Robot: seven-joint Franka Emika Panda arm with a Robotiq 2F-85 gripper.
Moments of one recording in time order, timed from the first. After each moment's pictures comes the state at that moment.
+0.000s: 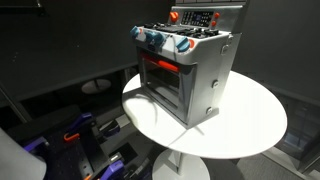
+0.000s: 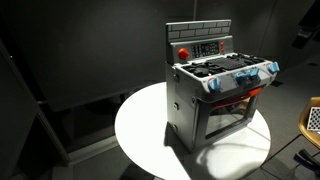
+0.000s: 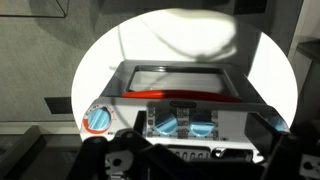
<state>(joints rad) 0.01 -0.69 0.24 -2.53 0.01 2.04 0.32</state>
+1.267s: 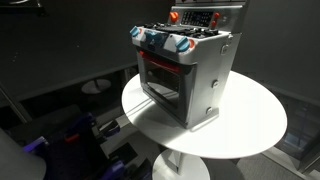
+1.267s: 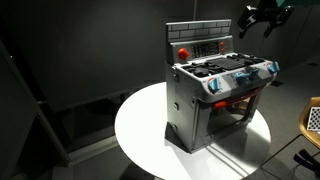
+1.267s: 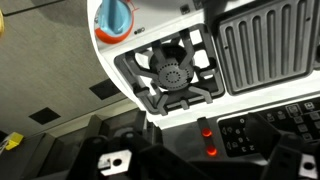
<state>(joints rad) -0.18 -0.24 0.21 -2.26 -0.29 2.37 0.74</state>
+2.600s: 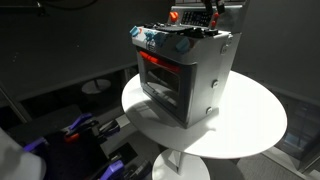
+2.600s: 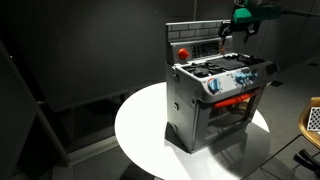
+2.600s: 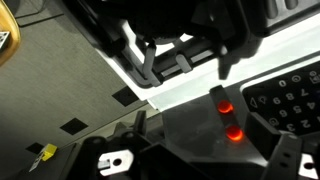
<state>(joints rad) -0.02 0.13 0.01 -1.89 -0.42 2.27 0.91</state>
